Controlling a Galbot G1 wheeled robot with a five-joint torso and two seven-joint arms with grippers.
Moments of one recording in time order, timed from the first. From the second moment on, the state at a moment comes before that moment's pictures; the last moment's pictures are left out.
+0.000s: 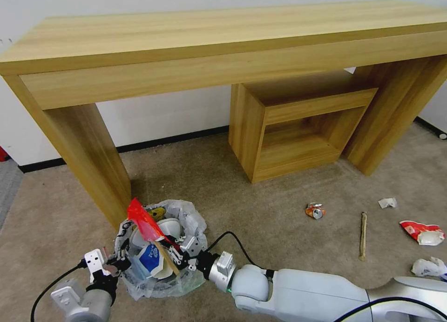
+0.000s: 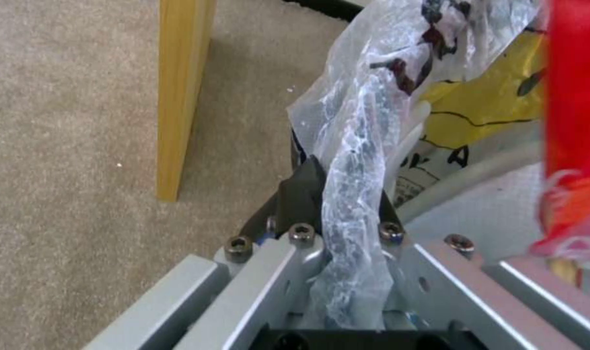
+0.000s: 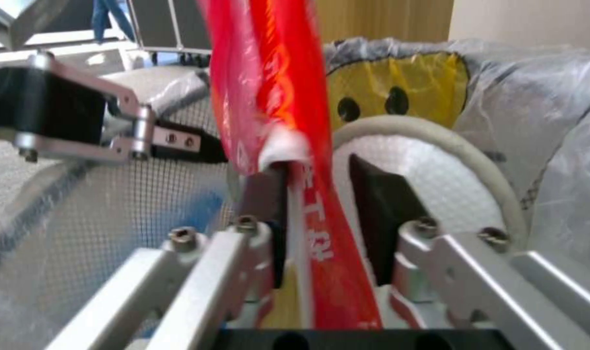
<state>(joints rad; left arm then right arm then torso) 1.79 -1.47 -0.76 -2.22 -0.60 0.34 -0.11 -0.49 1.05 -1.01 1.68 0.66 0.30 0.23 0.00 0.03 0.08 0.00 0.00</state>
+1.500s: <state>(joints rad) 1.79 -1.47 -0.76 -2.23 -0.60 0.35 -0.13 -0.51 1.02 -0.92 1.79 0.71 0.25 0.25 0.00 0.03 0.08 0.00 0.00</state>
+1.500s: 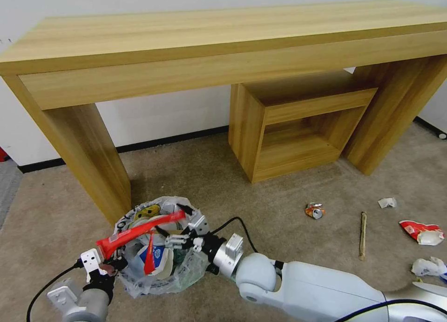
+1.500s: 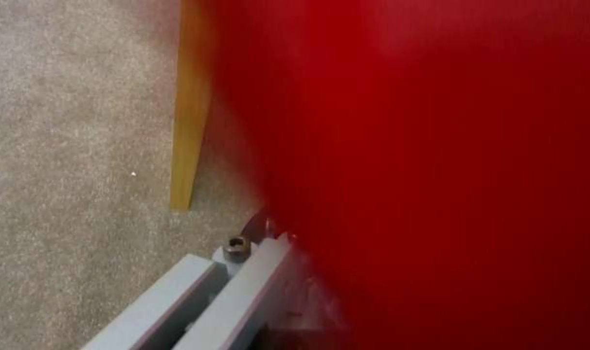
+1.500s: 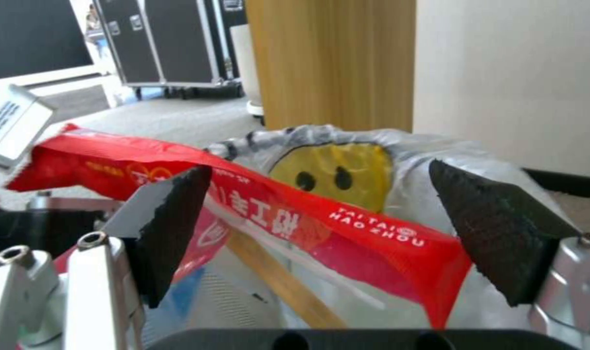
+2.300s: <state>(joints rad) 1.76 -1.47 -0.76 -2.21 -0.61 0.35 -0.13 -0.51 0.99 -0.95 1.80 0.74 0.26 0.23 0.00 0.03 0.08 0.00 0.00</state>
